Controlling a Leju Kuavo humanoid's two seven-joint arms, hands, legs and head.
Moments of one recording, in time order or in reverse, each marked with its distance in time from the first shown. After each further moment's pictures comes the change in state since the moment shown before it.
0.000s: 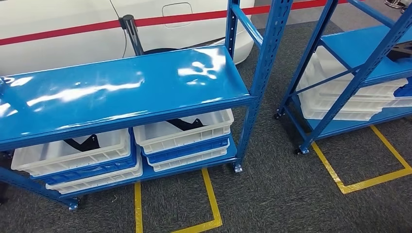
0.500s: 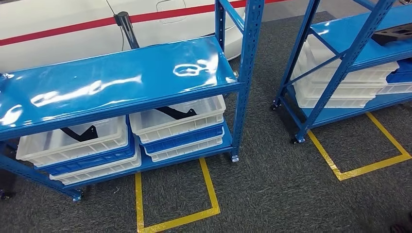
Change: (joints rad) left arm -0.021 0.002 -0.030 0.000 -0.020 0.000 0.042; right arm -0.002 0.003 0.000 0.000 0.000 0.000 0.000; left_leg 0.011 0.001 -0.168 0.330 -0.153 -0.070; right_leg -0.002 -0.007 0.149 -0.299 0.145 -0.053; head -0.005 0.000
